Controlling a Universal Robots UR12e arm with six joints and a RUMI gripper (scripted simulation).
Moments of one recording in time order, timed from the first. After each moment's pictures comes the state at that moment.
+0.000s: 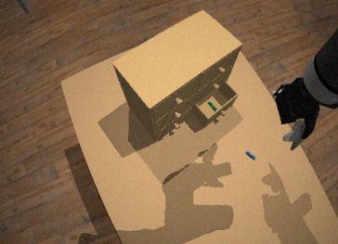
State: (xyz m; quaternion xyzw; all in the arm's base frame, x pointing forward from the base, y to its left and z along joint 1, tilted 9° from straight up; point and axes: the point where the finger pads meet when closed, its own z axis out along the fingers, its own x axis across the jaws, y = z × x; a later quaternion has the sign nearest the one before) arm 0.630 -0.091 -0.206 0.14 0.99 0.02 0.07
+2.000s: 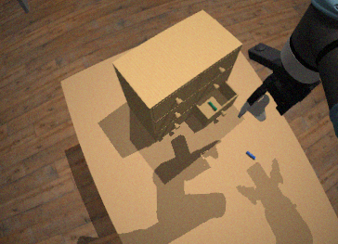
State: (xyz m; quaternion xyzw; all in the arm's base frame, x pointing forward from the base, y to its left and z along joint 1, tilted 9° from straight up) arm 0.700 -0.052 -0.193 -0.75 0.65 -0.05 0.06
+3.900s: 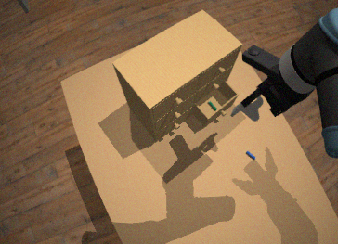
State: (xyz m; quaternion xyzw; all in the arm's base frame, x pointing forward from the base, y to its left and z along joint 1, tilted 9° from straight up) arm 0.728 -0.041 -0.211 -0.79 0.60 -0.09 0.12
